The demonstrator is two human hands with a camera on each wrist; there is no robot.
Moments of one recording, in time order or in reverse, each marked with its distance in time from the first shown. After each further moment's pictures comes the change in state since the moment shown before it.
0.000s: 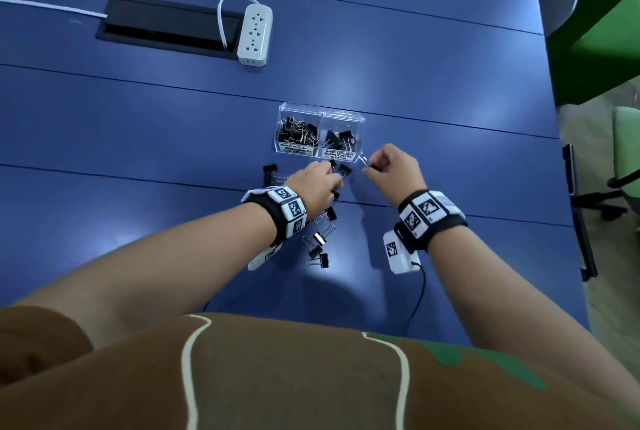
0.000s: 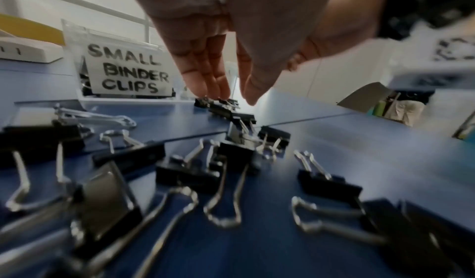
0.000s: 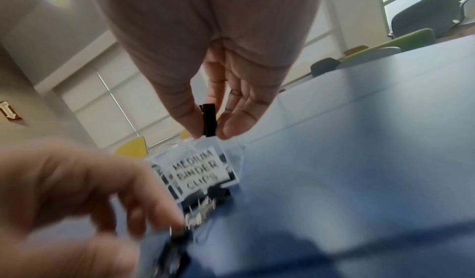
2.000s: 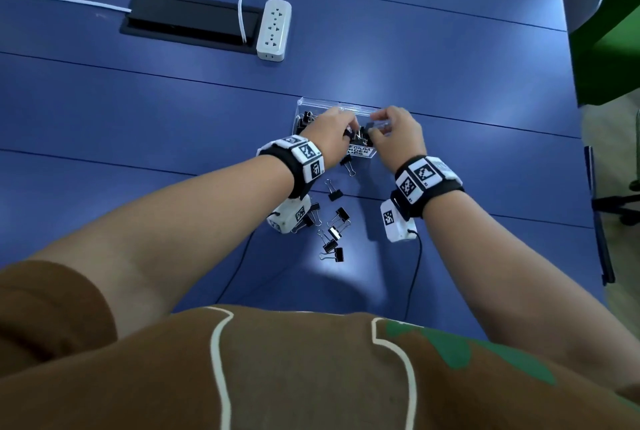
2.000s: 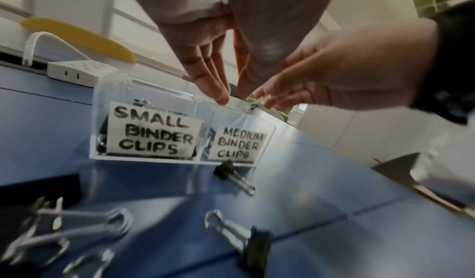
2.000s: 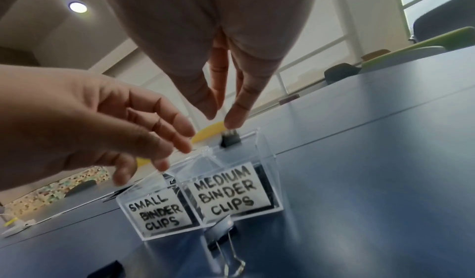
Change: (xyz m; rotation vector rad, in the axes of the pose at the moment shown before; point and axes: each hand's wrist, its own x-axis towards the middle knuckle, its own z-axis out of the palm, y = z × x) left_hand 0.026 -0.008 -0.056 -0.343 0.270 -0.087; right_hand 0.035 -0.039 0.012 -0.017 0.108 -0.132
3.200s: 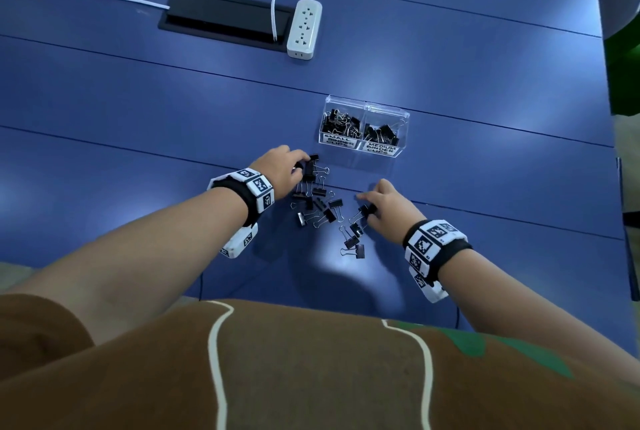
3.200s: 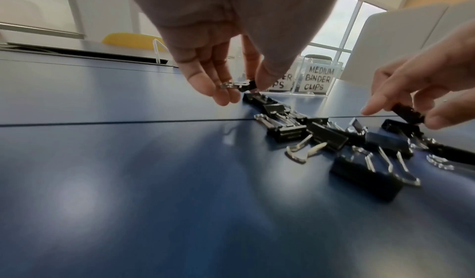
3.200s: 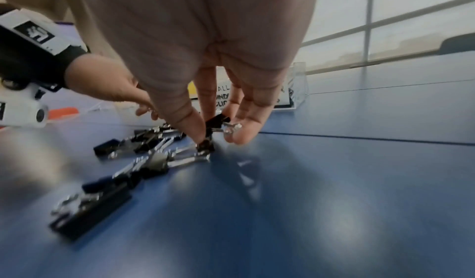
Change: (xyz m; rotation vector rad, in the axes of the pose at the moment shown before) left_hand -0.079 -0.113 -0.013 0.223 -0.108 -0.191; right_hand -0.092 0.028 0.043 -0.383 -0.575 -0.204
